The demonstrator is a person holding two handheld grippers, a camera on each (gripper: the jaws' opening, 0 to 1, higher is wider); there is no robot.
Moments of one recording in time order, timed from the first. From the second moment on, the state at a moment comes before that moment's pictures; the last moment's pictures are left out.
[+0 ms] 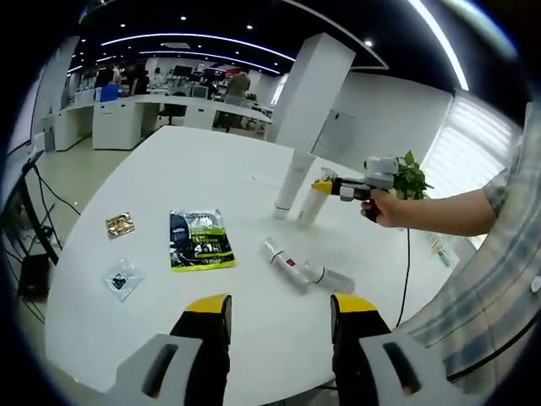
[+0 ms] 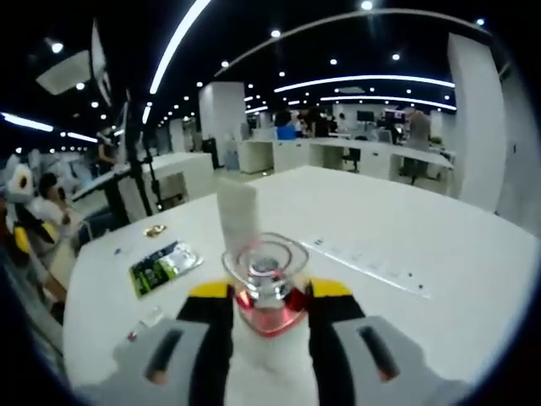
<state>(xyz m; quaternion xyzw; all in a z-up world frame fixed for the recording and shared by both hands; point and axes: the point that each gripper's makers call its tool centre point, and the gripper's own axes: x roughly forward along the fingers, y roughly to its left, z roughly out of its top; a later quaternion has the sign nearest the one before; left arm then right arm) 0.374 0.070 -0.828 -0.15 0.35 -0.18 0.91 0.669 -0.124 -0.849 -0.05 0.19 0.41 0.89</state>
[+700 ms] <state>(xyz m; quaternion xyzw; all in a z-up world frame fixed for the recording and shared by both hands) 0.366 0.078 -0.834 -0.17 0.34 -0.16 0.91 0.662 -0.128 -0.903 -0.11 0.30 0.41 0.86</state>
